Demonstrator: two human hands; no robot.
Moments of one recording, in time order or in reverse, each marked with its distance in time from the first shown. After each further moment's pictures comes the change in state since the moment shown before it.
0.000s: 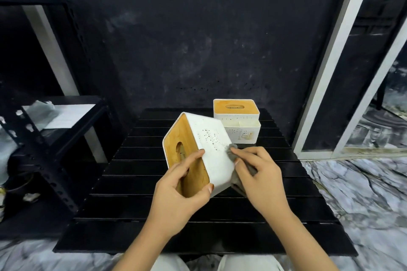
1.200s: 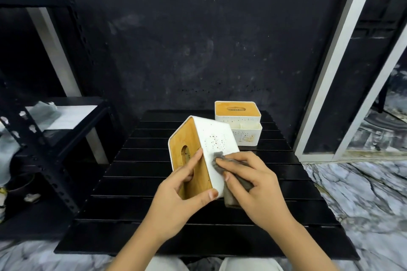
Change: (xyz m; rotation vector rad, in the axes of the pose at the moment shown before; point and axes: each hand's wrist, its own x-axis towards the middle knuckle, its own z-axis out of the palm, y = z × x) left_hand 0.002 -0.008 -0.010 -0.034 -0.127 -0.068; right_hand -0.008 -0.013 0.000 -0.008 -0.107 -0.292
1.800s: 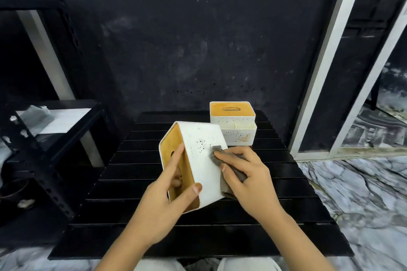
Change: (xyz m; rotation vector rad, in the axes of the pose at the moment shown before) left_hand -0.004 0.010 -0.009 0.137 0.027 -0.018; right_hand 0.007 0.014 0.005 0.007 0.069 0.086
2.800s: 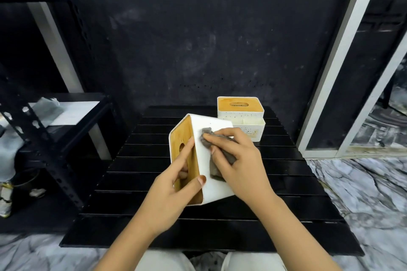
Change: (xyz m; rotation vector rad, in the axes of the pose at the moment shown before) left_hand 0.004 -0.005 -0.003 -0.088 -0.026 -0.015; right_hand 0.023 -0.025 0.022 -0.057 0.011 -0.120
